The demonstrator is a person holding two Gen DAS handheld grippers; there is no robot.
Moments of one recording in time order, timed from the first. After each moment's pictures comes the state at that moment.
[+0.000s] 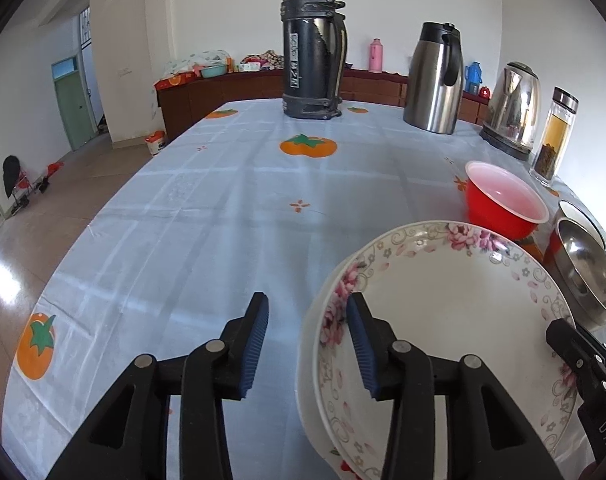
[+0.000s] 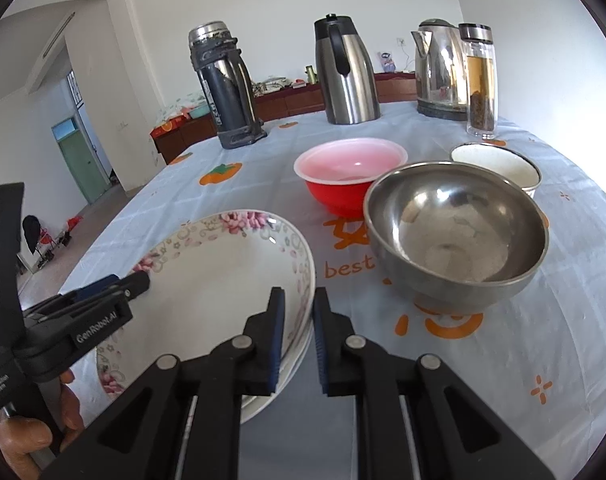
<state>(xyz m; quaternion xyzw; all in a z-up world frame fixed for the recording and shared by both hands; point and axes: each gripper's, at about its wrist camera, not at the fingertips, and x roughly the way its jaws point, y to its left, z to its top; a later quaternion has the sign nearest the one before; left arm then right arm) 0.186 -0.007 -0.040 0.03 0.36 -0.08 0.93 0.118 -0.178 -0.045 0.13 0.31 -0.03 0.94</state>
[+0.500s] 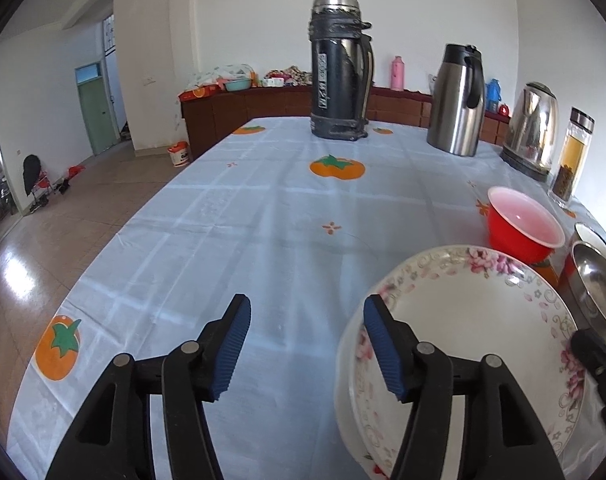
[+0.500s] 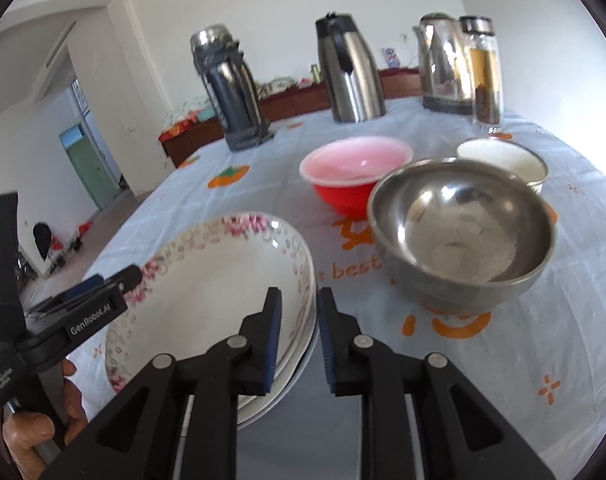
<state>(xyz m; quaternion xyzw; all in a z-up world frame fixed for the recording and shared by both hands) 0.185 0.008 -0.029 0.02 0.33 -0.03 0.94 0.111 -0.187 -0.039 0.16 0.28 -0.02 0.95</state>
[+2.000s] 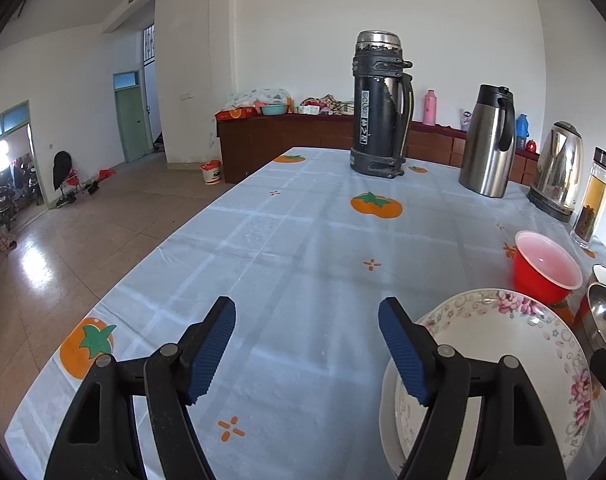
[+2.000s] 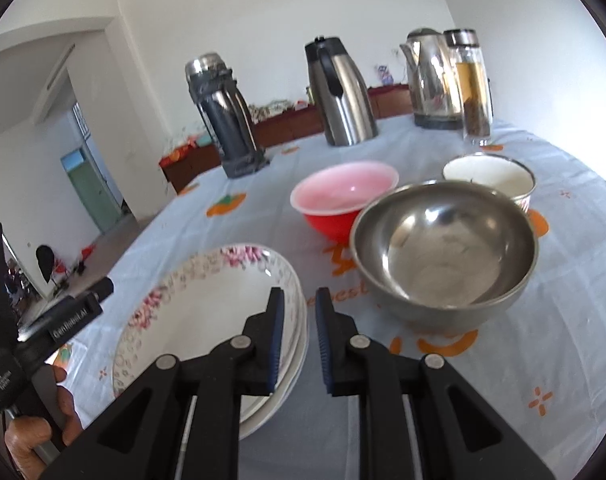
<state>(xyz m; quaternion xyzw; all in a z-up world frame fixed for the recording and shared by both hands) 0.175 0.027 -0.017 0.00 0.28 0.02 0.96 0.108 -0.196 -0.039 0.18 0.26 -0.02 0.95</state>
